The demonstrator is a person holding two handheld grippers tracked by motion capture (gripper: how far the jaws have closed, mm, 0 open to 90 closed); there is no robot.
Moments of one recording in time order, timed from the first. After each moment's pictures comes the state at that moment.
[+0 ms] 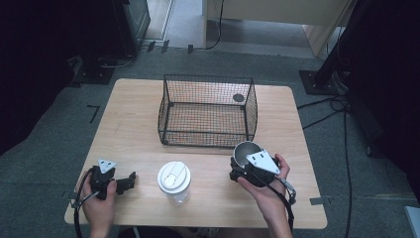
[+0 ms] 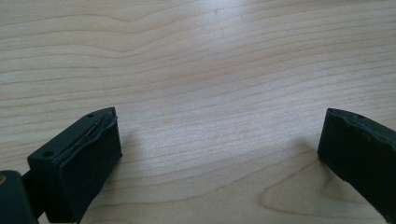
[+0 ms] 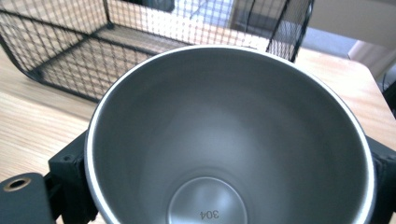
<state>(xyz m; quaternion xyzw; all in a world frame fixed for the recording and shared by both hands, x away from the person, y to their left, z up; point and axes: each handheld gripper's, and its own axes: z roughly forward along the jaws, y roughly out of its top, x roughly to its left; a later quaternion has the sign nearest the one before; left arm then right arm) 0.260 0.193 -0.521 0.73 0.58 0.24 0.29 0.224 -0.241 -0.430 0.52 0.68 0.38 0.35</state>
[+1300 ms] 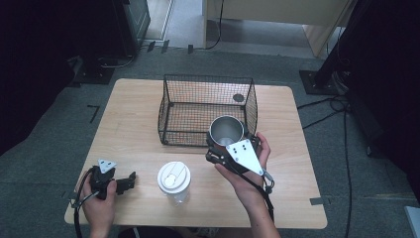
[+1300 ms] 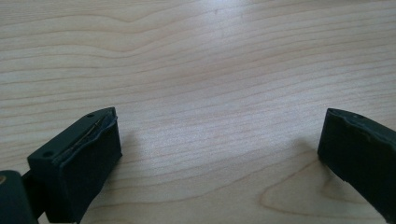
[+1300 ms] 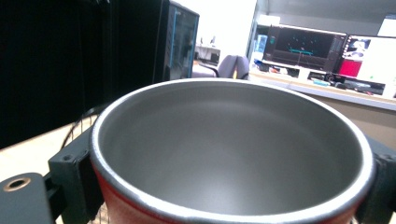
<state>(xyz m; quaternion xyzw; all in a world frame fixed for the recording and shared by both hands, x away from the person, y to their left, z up) 0.261 0.193 -0.521 0.73 0.58 0.24 0.29 0.243 -0.184 -0.385 0.40 0.58 0.54 0.46</state>
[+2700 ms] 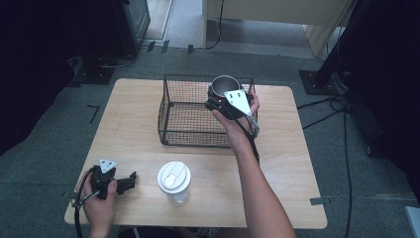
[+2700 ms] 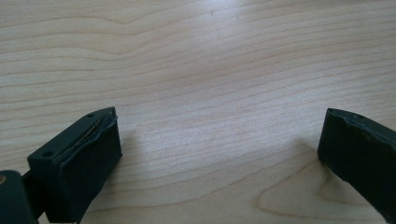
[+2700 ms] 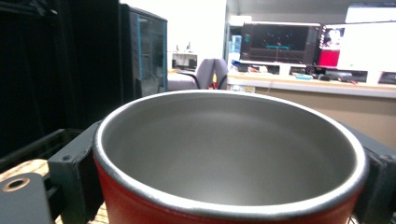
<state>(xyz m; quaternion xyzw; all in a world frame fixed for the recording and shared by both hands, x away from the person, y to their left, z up) 0.261 0.192 -0.521 0.73 0.57 0.24 0.29 0.402 -0.186 -0.395 0.46 0.53 0.54 0.47</state>
